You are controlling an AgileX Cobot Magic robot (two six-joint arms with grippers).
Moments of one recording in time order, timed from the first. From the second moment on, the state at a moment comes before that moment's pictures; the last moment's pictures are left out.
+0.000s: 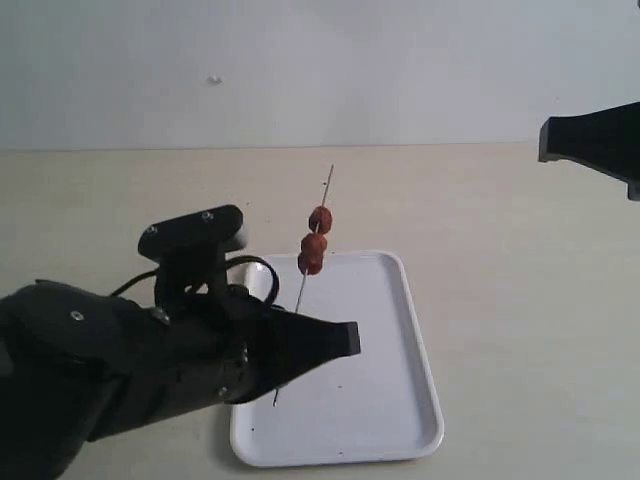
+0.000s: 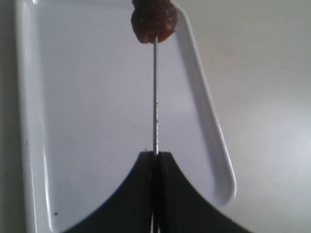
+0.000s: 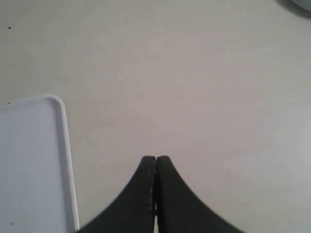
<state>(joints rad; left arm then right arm) -1.06 1.59 -0.72 -1.67 -0.27 0.80 0.59 1.11 -0.94 -0.66 1.10 1.14</state>
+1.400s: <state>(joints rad) -1.11 1.84 -0.81 -1.66 -0.28 0.52 0.59 1.11 -0.94 -0.66 1.05 1.05</state>
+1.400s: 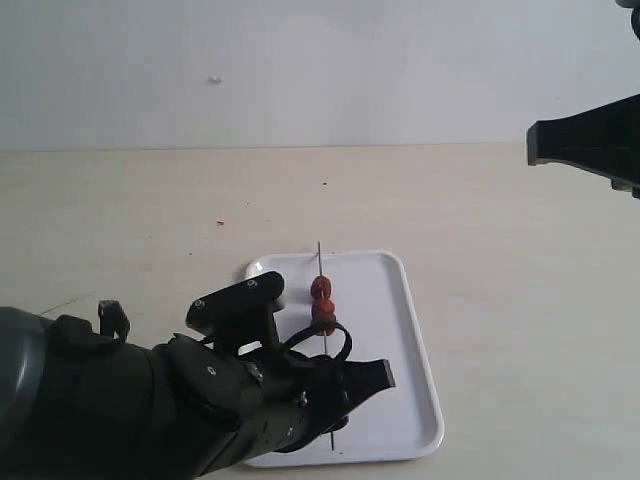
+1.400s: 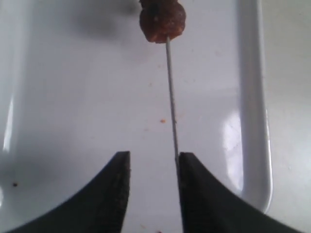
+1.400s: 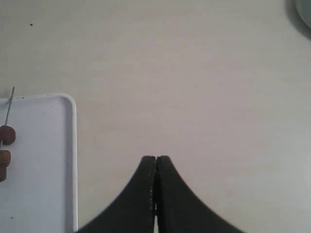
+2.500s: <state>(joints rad) -1.13 1.29 -0.80 -1.67 -0.44 1.06 0.59 1.11 -0.94 -0.66 1.03 0.90</state>
